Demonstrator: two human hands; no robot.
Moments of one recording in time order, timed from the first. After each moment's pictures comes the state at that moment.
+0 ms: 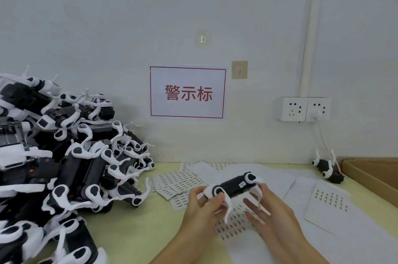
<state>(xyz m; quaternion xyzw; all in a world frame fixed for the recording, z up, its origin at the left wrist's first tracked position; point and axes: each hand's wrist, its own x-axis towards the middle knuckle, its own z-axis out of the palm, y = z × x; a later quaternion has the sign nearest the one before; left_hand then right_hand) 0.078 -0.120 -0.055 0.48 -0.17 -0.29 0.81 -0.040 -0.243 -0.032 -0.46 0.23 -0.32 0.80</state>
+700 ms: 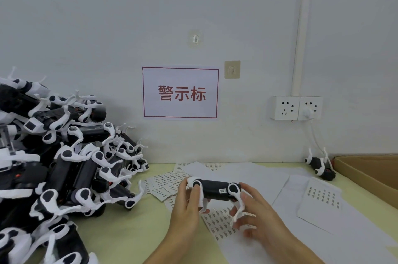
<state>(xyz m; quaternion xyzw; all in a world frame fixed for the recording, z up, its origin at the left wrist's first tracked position) 0.084 -0.115 -0.054 0.62 -0.24 -0.10 0.74 -0.045 -0.246 -0.035 -0.63 0.18 -0.19 0.73</state>
